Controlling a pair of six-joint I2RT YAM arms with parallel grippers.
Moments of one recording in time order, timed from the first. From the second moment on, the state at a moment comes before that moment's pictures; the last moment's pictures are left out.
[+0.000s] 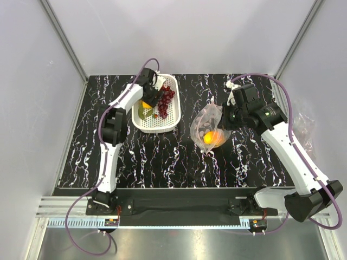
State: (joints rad) left arm -0.27 2.41 2.13 -0.74 0.03 0.36; right arm 0.45 1.25 1.43 -1.02 -0.07 0.34
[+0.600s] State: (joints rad) left arm -0.28 1.92 1.73 -0.60 -0.08 0.20; right arm 0.45 1.28 1.43 -1.02 -0.07 0.35
